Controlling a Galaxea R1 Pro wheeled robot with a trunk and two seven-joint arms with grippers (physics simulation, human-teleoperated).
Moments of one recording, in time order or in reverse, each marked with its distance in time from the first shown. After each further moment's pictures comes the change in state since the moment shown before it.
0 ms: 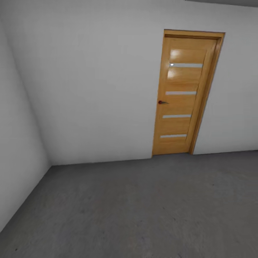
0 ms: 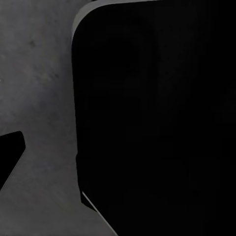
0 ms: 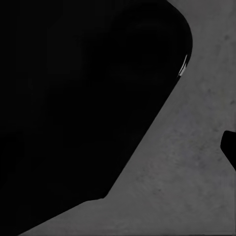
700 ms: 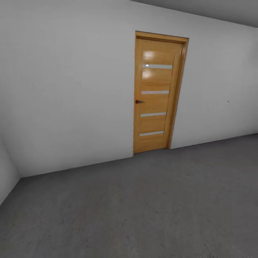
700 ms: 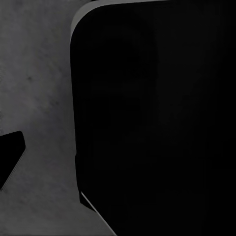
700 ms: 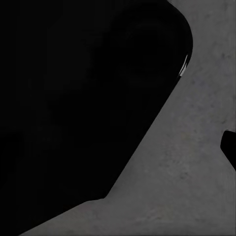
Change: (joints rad) left arm 0.000 -0.001 0.000 -0.001 -0.001 0.000 -0.003; right arm 0.000 0.000 0.000 0.000 0.000 0.000 0.000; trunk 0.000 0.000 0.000
